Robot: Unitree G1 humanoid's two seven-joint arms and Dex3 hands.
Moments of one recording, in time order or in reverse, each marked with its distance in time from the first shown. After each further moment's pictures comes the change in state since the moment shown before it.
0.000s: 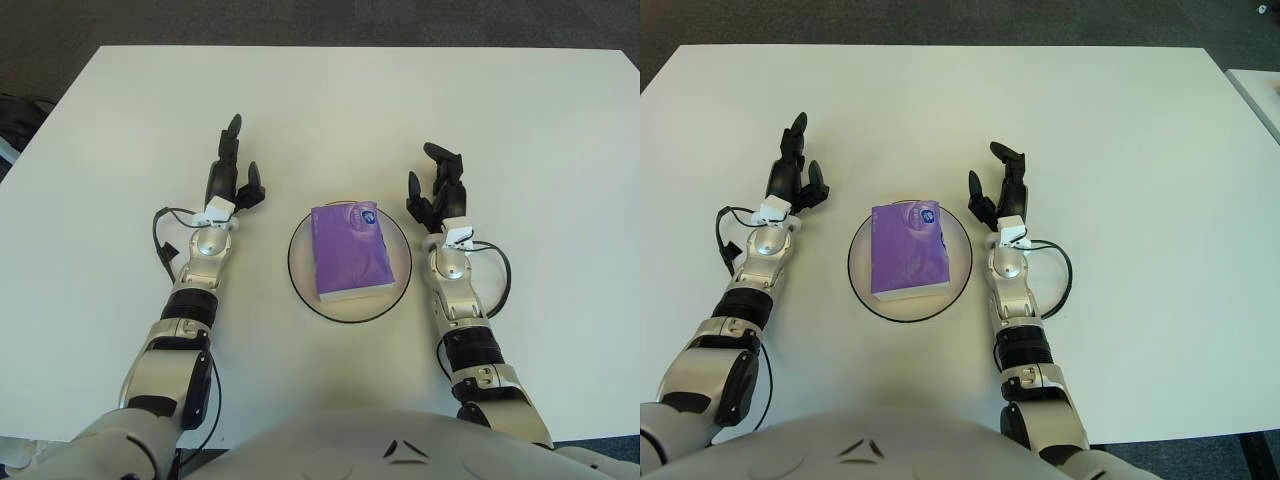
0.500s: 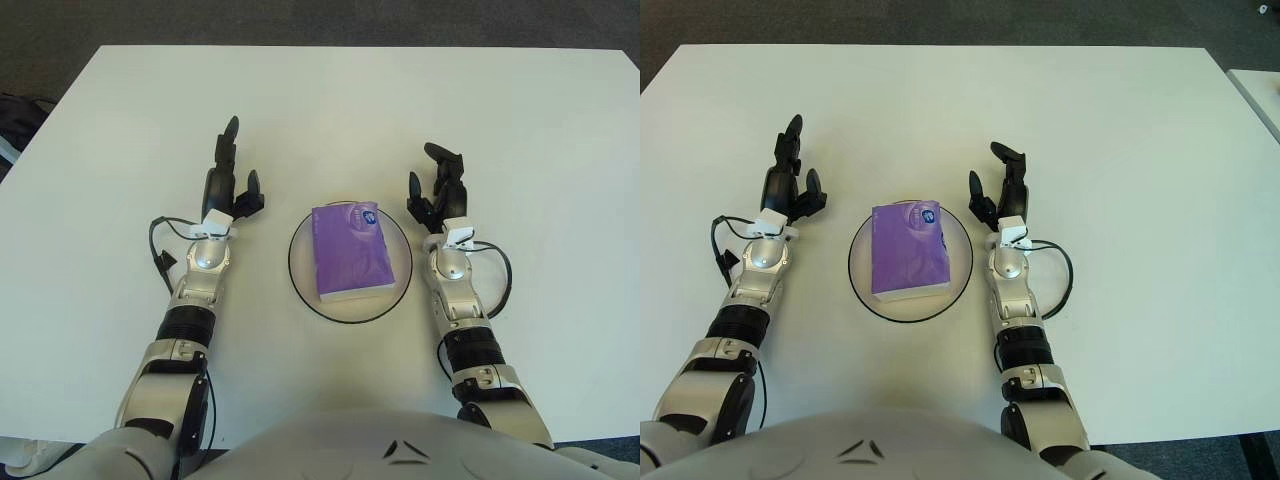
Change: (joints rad) left arm 0.100 -0.028 -0.004 -0.153 0.002 0.001 0.019; right arm 0.003 -0.005 -0.002 -0.002 -0.001 0.000 0.002
